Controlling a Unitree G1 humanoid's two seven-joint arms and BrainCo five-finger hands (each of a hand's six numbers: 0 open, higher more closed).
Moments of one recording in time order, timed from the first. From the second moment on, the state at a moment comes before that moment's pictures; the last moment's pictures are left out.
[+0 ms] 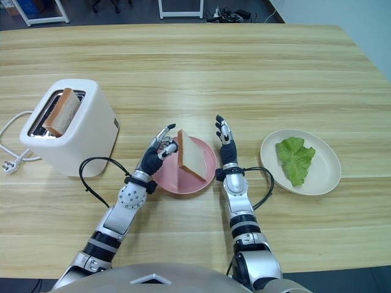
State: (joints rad) left arm -0.07 0.10 -0.34 0.06 0.45 -0.13 0.10; right arm -0.25 -0.03 0.00 0.55 -0.05 -0.41 -0.02
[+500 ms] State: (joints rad) left arm -0.02 0.13 -0.27 -0.20 0.65 -0.18 0.38; right arm -0.20 -0.05 0.01 0.40 -0.07 -0.38 -0.03
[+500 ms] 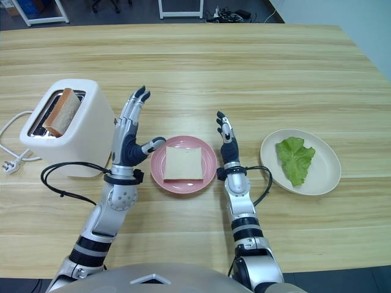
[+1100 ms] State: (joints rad) left arm 0.01 0.04 -0.15 0.09 0.19 -0.37 0.16; right arm -0.05 -0.63 -0.24 0.33 -0.69 -0.33 -0.26
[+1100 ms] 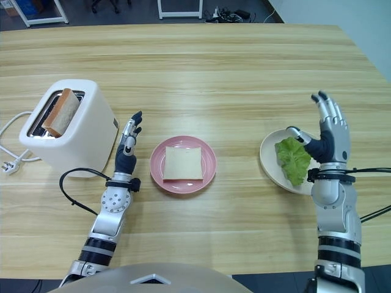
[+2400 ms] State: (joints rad) left arm 0.05 0.01 -0.17 0.09 0.30 -0.39 0.18; right arm -0.22 -0.81 0.27 0.73 -0.88 -0.12 -0.41
